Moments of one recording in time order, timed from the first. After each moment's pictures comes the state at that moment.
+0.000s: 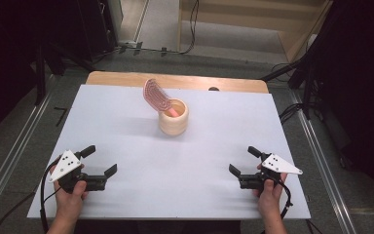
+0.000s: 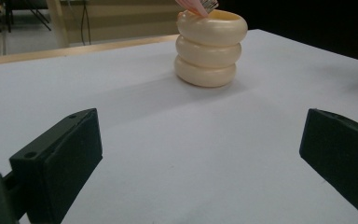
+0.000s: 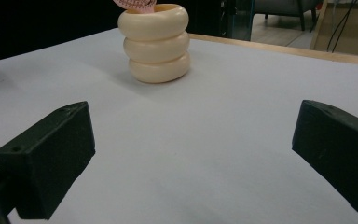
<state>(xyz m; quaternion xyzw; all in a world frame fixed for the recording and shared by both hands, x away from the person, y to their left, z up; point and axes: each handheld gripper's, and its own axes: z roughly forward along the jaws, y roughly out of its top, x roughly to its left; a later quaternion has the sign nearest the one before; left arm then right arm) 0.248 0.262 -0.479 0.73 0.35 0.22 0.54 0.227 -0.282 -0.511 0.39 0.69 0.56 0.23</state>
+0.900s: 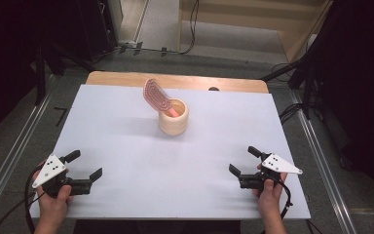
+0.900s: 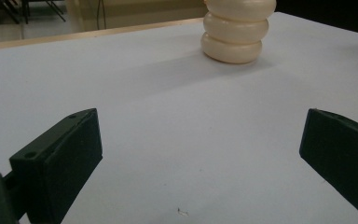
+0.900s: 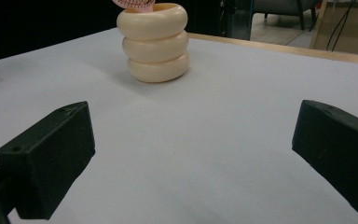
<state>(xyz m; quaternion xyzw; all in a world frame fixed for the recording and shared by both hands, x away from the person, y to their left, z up) 0.243 0.298 -0.490 0.74 0.36 0.23 0.52 0.227 -0.282 -0.511 0.40 0.69 0.56 0.23</state>
